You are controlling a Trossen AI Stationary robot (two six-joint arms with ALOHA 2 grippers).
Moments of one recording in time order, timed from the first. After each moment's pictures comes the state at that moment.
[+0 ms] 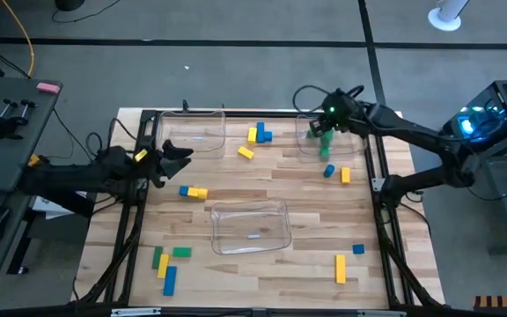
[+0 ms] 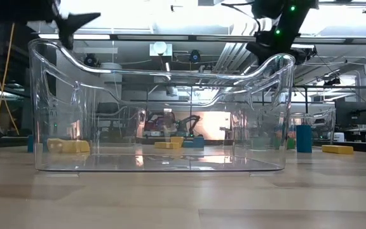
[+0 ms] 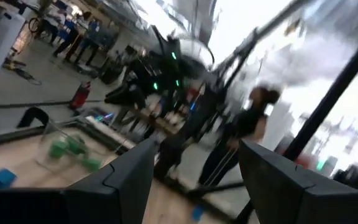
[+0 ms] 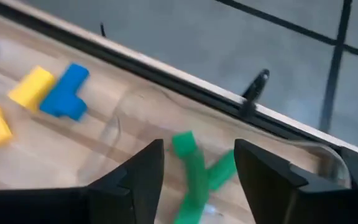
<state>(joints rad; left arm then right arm) 0.05 0.41 0.31 0.29 -0.13 -0.52 -0.56 1.27 1.13 -0.79 0.41 0.41</state>
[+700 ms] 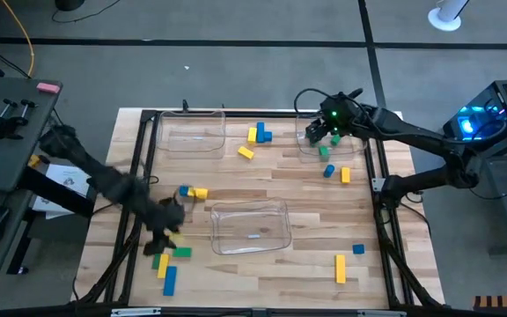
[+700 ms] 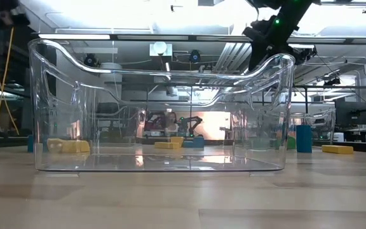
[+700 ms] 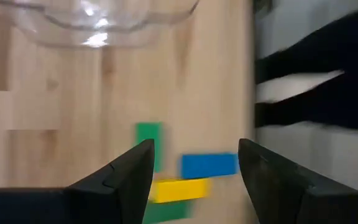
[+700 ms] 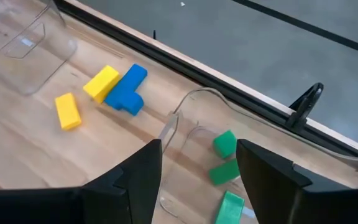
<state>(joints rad) -0.63 1.09 0.92 -0.85 0.05 -0.71 -0.48 1.23 1.13 -0.75 0.31 0.39</state>
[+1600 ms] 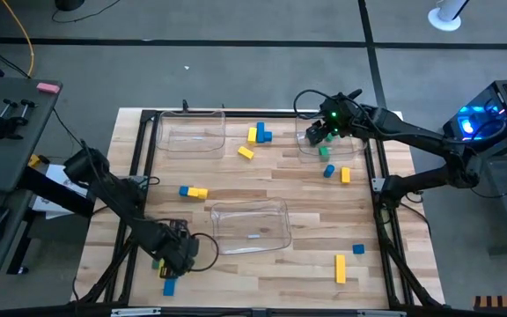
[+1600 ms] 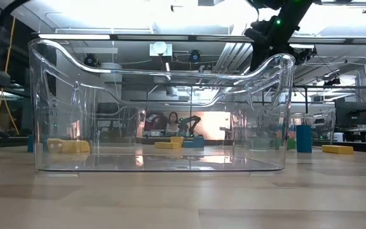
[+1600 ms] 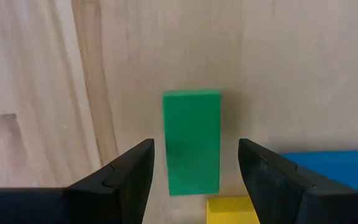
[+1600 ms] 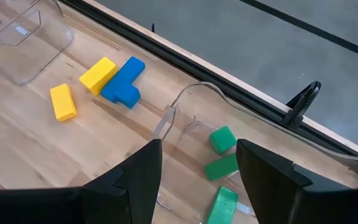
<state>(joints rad) -0.77 1.63 0.90 -0.75 -0.02 -0.70 -0.48 1.23 1.13 -0.77 0.31 0.36</state>
